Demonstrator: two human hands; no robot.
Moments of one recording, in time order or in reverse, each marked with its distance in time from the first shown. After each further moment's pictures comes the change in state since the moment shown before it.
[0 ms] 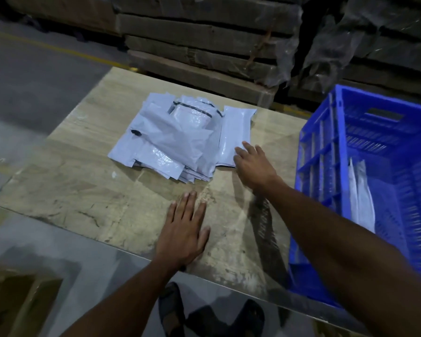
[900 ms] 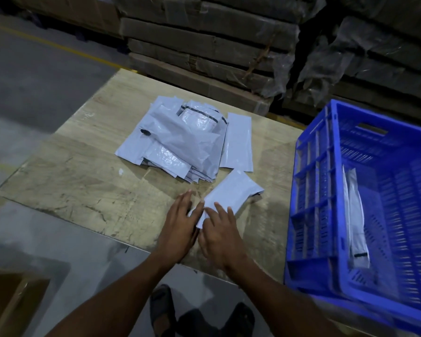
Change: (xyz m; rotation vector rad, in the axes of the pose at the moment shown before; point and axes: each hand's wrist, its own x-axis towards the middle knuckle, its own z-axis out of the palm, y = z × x) left_hand -0.008 -0.020 0.001 -0.302 0.201 0.039; right_hand -0.120 -0.173 0.011 0.291 0.312 0.014
